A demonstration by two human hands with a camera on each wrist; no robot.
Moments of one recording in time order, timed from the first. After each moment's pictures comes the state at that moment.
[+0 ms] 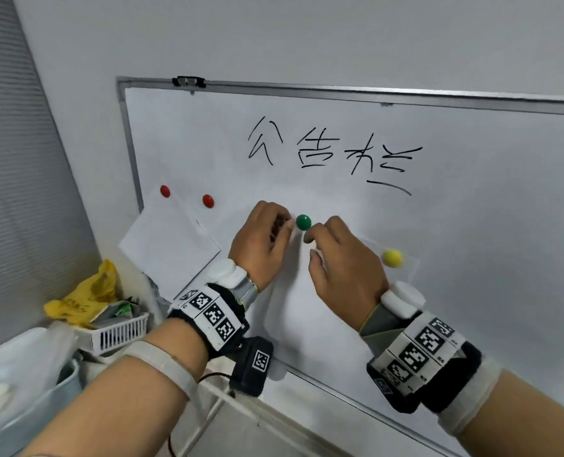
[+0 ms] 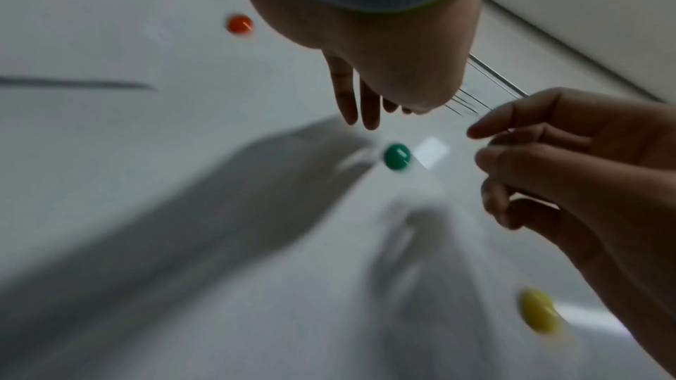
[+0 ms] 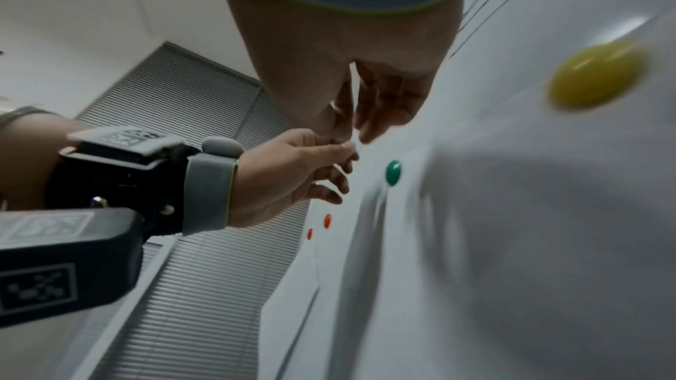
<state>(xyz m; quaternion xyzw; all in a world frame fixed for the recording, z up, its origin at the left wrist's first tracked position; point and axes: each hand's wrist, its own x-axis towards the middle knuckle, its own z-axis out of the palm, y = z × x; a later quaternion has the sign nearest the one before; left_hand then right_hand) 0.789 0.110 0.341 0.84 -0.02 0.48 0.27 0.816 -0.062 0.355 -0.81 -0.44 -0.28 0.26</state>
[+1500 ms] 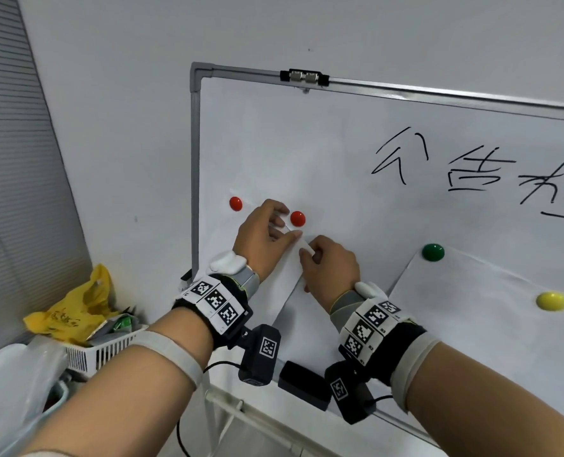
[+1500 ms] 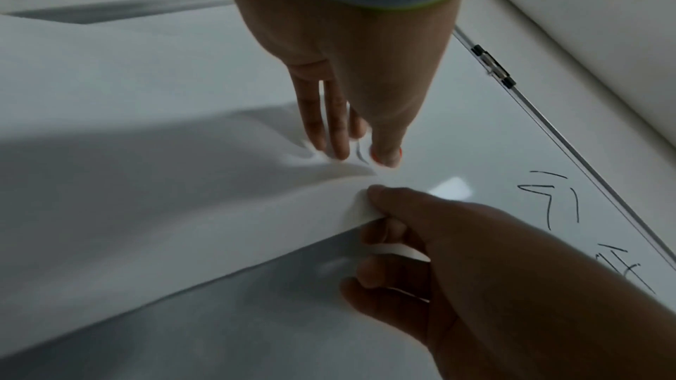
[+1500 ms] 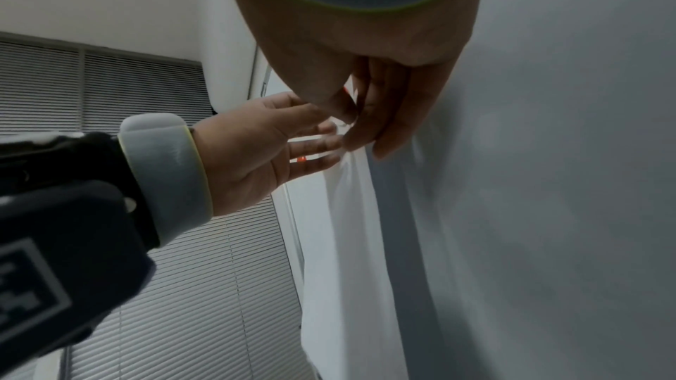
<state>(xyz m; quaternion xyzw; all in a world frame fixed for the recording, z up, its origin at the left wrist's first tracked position) 0.793 0.332 0.336 0.81 0.03 0.39 0.44 0.833 0.195 0.322 -0.88 -0.24 -0.14 0.38</state>
